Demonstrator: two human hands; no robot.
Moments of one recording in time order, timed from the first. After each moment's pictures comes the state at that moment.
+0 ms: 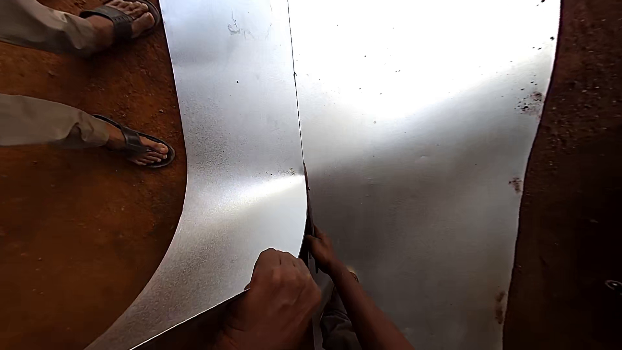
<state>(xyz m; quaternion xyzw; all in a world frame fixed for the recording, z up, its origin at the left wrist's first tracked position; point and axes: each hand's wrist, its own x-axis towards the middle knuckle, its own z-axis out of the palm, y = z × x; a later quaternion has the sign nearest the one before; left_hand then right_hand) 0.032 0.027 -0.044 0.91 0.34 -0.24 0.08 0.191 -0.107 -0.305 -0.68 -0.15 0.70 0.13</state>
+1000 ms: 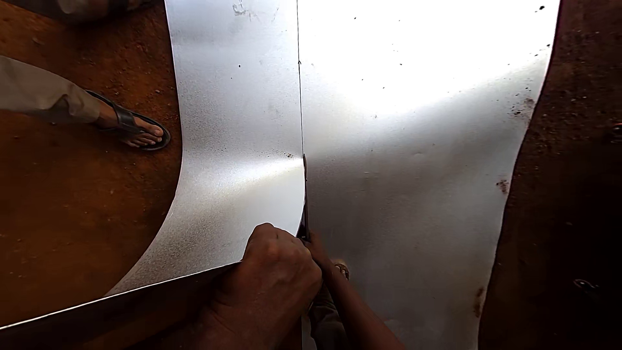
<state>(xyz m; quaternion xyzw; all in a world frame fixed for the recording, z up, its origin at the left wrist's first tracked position) 0.023 0.036 -0.038 0.91 0.36 -0.19 0.07 0.193 -0.133 -0.306 -0.69 -0.22 0.69 0.00</state>
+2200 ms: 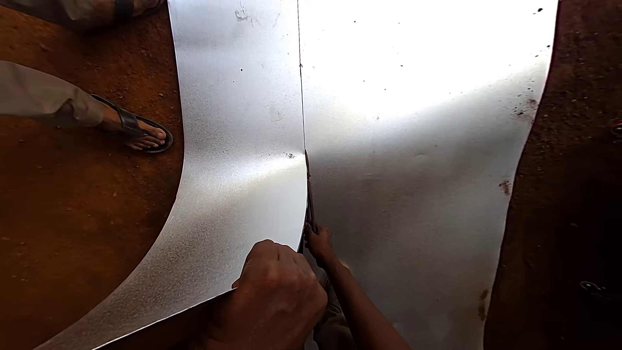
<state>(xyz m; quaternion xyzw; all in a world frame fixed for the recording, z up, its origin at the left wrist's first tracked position) 0.014 0.032 -0.022 0.92 0.34 -0.20 0.06 0.189 -0.106 -0.304 -0.77 -0.22 0.61 -0.02</state>
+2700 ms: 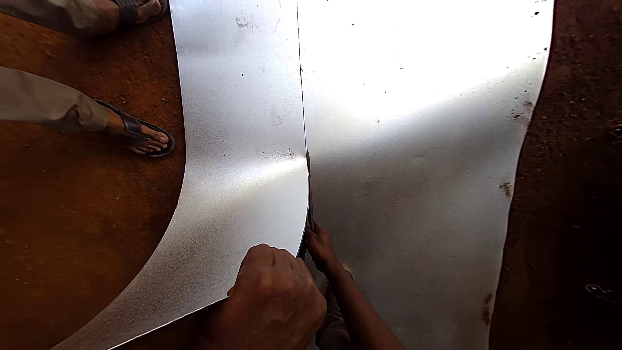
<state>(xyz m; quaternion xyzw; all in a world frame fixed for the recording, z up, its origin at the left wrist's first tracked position) 0.011 0.037 -0.010 0.91 0.35 -0.20 0.07 0.176 -0.089 -0.276 -0.73 -0.19 0.65 0.09</state>
